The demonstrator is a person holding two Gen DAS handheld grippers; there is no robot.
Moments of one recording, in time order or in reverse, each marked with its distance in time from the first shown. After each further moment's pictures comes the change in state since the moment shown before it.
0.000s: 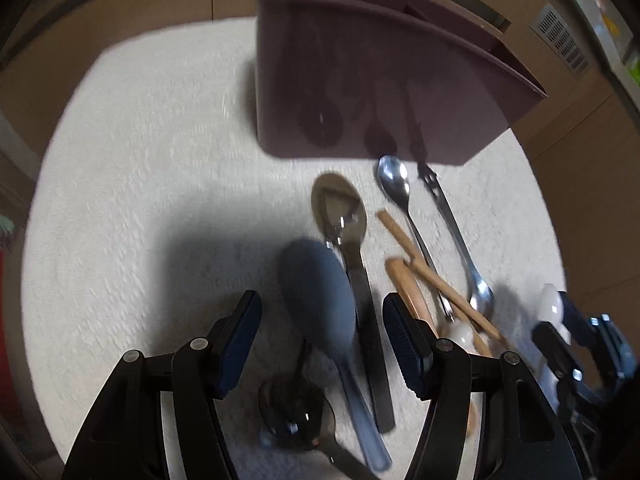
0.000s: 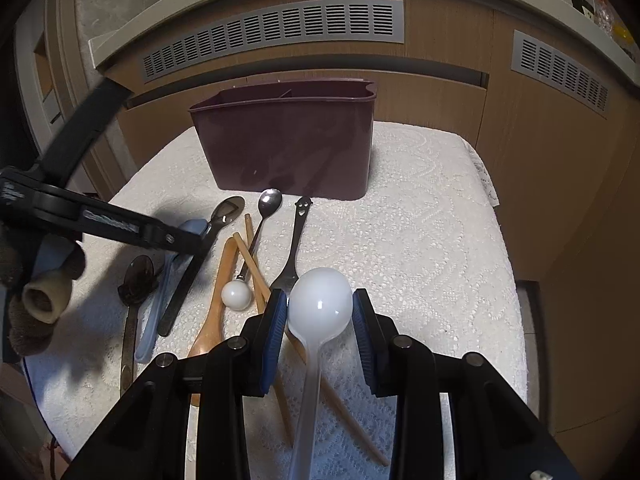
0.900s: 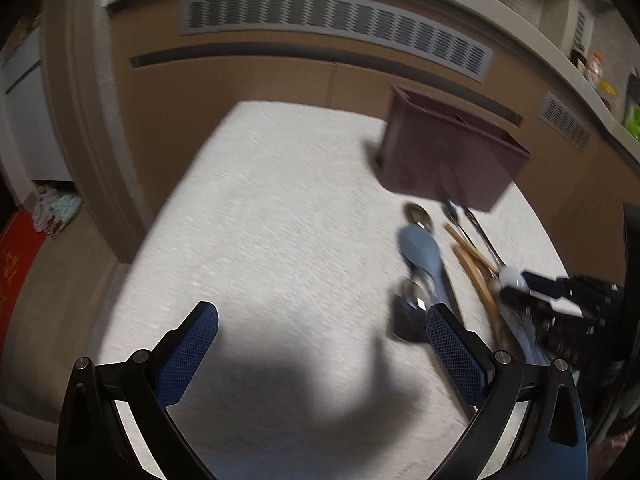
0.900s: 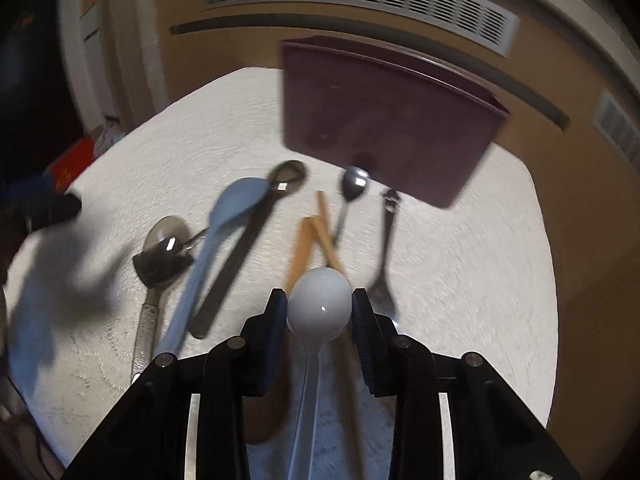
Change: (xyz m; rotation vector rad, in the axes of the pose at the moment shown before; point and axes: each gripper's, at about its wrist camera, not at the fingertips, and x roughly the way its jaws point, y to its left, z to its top) left arm -0.077 0.056 -0.120 -0.142 -0.380 0.091; right arm 0.035 0.044 0.003 -0.159 0.132 0.027
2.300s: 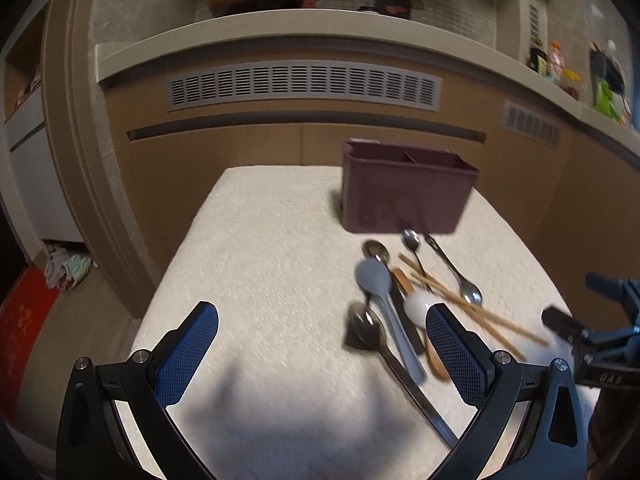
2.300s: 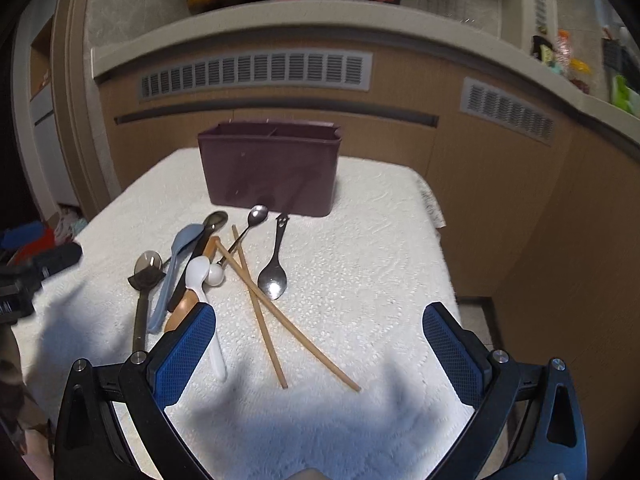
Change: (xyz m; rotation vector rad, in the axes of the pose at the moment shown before) left arm -0.054 -0.031 0.001 0.092 -0.222 0.052; right arm -0.083 -0.023 -0.046 0.134 -0.209 -0.187
